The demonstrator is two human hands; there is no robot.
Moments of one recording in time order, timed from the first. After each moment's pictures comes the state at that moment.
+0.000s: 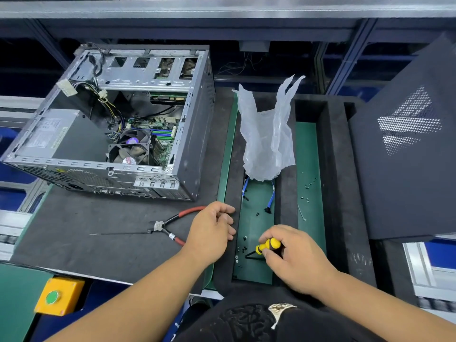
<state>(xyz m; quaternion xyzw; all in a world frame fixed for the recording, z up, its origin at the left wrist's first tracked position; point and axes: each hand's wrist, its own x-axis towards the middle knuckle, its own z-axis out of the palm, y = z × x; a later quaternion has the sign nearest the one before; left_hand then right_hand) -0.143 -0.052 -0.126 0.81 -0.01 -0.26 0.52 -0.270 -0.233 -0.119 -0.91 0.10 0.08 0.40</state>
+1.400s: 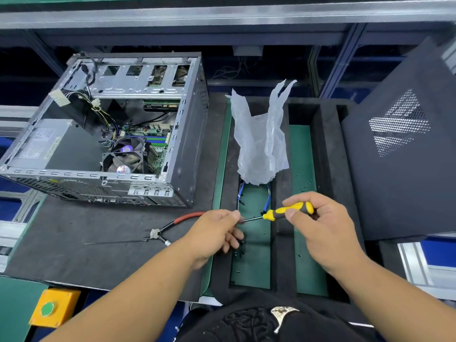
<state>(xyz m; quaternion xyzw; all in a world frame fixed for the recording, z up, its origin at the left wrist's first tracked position) -0.128 -0.059 -0.110 0.70 0.01 -0.45 0.55 -0.251 -0.261 -0.060 -0.73 0.24 -0.11 0.62</state>
